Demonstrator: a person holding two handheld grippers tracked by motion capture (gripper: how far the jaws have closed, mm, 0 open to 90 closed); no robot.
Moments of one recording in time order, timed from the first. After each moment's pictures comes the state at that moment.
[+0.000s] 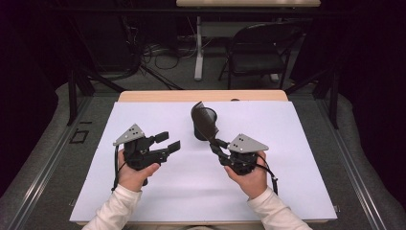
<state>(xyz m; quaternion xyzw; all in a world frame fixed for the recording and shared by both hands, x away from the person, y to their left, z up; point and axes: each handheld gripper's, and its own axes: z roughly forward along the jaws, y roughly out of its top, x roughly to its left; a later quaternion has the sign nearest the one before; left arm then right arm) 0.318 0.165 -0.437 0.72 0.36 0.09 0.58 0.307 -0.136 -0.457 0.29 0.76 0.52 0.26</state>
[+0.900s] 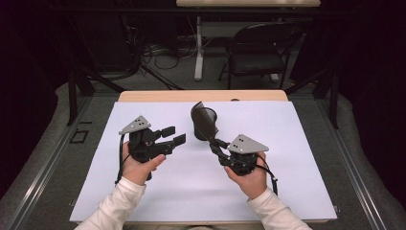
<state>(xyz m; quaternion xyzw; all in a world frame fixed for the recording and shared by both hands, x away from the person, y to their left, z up) 0.326 0.151 -0.414 0.72 0.37 0.07 0.58 0.306 -0.135 -0.457 0.29 0.76 0.52 0.26</state>
